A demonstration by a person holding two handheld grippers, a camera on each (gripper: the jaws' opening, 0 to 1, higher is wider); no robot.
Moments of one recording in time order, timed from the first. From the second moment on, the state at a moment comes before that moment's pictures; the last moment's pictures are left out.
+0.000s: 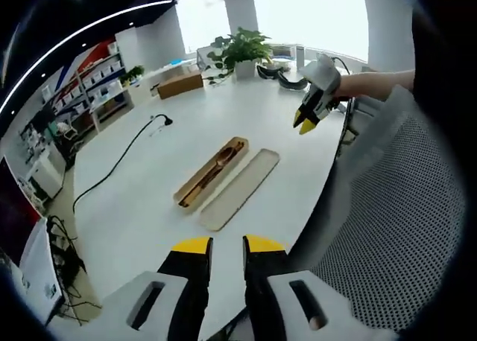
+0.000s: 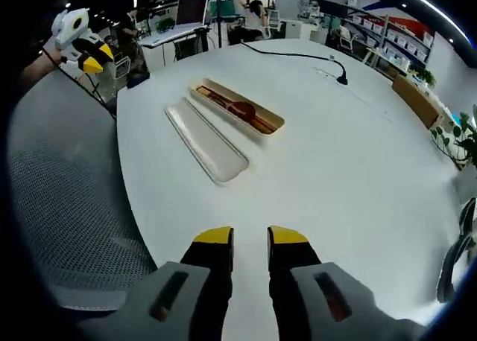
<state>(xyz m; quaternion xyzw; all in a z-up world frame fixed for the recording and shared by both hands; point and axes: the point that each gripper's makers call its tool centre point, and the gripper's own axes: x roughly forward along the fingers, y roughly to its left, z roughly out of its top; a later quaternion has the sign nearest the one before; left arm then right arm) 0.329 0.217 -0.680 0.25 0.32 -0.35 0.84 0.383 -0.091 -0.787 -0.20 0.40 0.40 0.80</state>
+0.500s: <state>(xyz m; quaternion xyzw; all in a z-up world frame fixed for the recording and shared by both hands) 0.370 0.201 -0.725 0.32 0.33 -0.46 0.76 0.375 -0.071 -0.813 -0.22 0.41 0.45 0.76</state>
